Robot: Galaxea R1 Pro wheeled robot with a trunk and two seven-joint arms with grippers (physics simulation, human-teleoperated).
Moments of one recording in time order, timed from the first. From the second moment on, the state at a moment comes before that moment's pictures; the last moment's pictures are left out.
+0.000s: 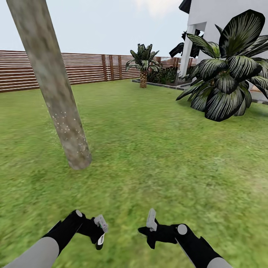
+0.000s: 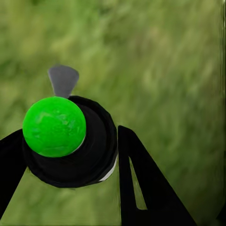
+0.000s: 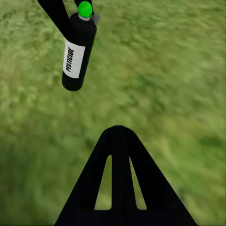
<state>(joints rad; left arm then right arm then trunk) -0.64 0.08 -0.19 -0.48 -0.55 0.25 -0.85 -0.50 -0.04 0.40 -0.65 0.20 -0.21 0.80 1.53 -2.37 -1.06</state>
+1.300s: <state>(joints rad) -0.63 -0.11 -0.30 -0.48 -0.63 0.15 -0.94 -0.51 -0.02 0.41 -0.65 0.23 -0.21 0.83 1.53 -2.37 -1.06</state>
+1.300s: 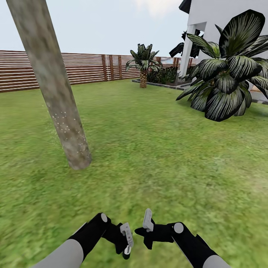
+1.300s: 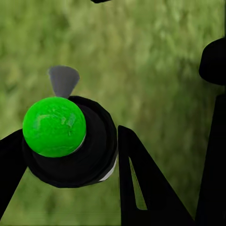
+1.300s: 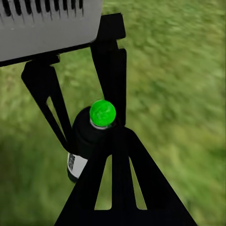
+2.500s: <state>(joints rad) -0.63 0.02 -0.29 -0.43 -0.60 0.15 -0.96 -0.51 -0.02 0.42 -0.65 0.23 -0.21 0.83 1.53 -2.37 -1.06</state>
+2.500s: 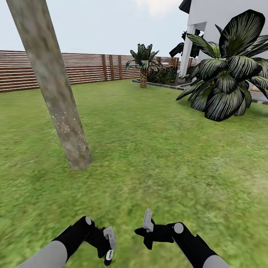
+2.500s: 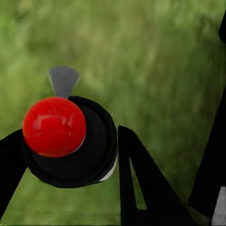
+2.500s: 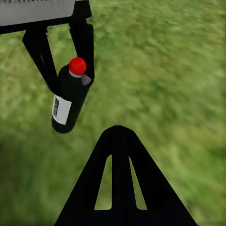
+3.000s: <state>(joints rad) -0.57 0.10 -0.16 -0.18 -0.06 -0.19 -0.21 -0.50 -0.03 0.36 -0.20 -0.13 -0.49 0.15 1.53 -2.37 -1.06</state>
